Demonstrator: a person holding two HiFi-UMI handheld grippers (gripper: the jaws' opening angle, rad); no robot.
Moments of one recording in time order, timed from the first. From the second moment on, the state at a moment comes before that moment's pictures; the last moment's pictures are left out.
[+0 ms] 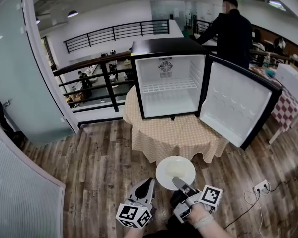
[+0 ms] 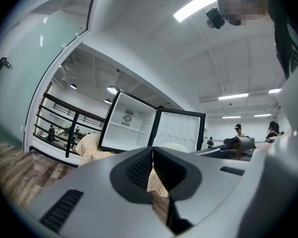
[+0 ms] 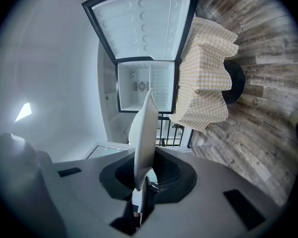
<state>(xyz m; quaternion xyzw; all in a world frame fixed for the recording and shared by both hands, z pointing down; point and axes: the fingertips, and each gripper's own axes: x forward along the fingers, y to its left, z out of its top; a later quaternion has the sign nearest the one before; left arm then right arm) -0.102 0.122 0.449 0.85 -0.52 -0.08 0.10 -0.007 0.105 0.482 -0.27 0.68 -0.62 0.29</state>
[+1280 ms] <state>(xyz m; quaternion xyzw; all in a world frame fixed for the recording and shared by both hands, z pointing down) -0.102 0.072 0.456 0.85 -0.52 -0.07 0.10 -0.011 0.056 0.494 -0.27 0.68 -0.63 0.27</state>
